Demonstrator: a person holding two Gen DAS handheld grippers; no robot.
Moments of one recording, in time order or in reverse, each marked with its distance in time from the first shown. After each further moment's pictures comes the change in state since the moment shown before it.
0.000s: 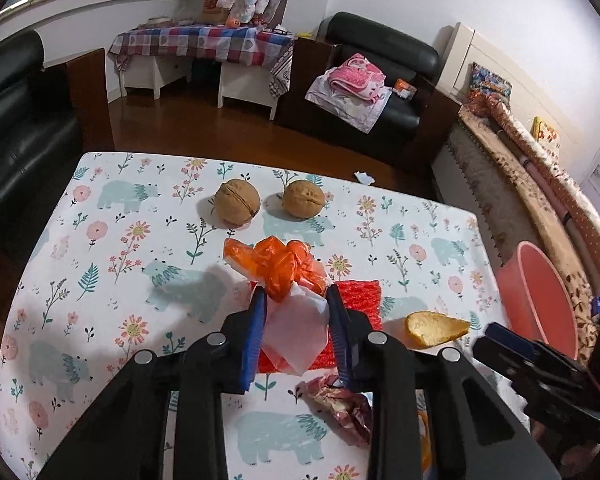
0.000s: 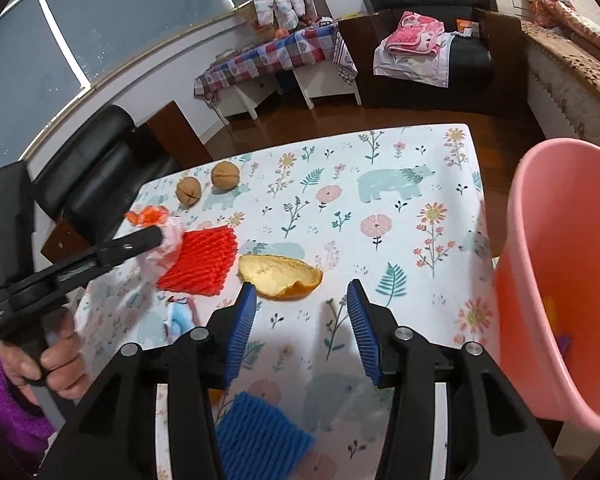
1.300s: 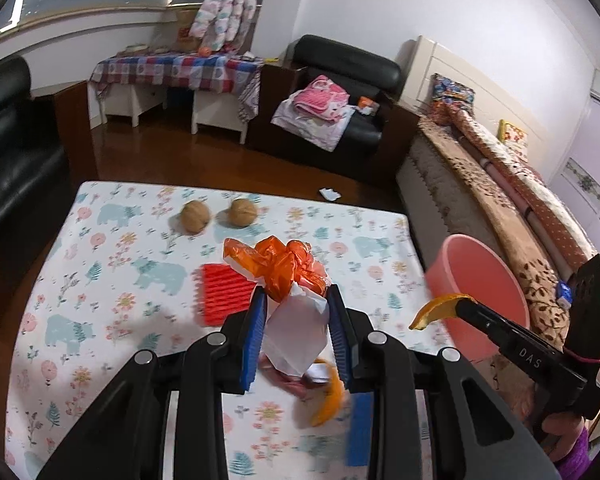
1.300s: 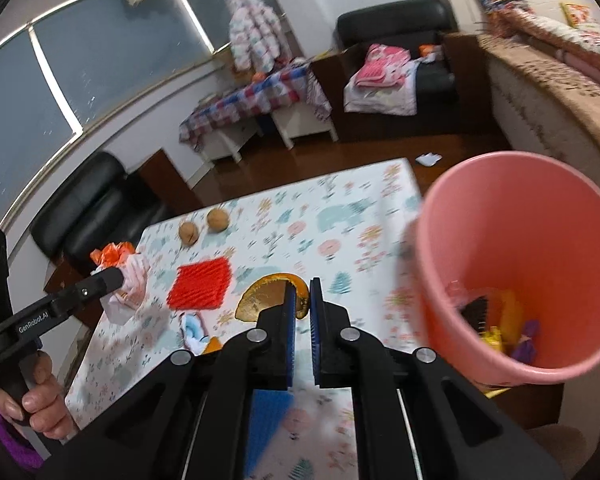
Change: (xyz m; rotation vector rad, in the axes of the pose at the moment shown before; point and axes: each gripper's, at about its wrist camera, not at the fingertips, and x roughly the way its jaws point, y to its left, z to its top) left arm -0.084 -0.058 -0.023 0.070 -0.081 -0.081; right arm -0.086 -0.021 -0.017 0.092 -0.172 -0.049
